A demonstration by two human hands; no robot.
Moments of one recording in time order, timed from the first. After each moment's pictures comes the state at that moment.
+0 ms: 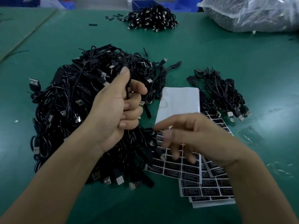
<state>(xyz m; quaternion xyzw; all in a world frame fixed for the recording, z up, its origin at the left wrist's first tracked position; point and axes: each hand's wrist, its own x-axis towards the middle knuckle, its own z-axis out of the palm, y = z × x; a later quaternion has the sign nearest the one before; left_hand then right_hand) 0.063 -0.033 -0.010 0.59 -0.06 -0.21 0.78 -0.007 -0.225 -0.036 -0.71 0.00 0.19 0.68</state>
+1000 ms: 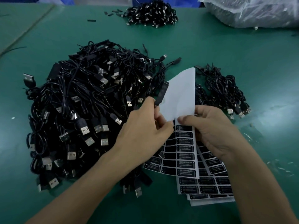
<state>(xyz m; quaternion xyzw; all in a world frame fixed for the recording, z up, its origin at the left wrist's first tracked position) 0.035 -0.064 -0.058 0.85 -0.21 -0.05 0.47 0.004 -0.243 -0.062 -0.68 0.20 0.03 0.70</state>
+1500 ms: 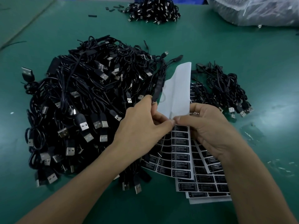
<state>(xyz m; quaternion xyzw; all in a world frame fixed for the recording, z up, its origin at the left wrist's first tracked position) 0.039 -0.066 -0.062 0.84 -0.18 -0.06 0.50 0.004 -0.238 -0.060 -0.67 0.19 0.04 0.72</state>
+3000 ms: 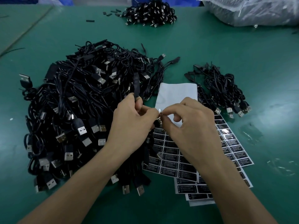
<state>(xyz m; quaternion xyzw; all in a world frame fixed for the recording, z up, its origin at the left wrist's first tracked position) 0.054 -0.064 -0.070 0.78 -0.10 -0.03 0.62 -0.005 -0.202 -0.062 -0.93 -0.01 -0.26 0.26</state>
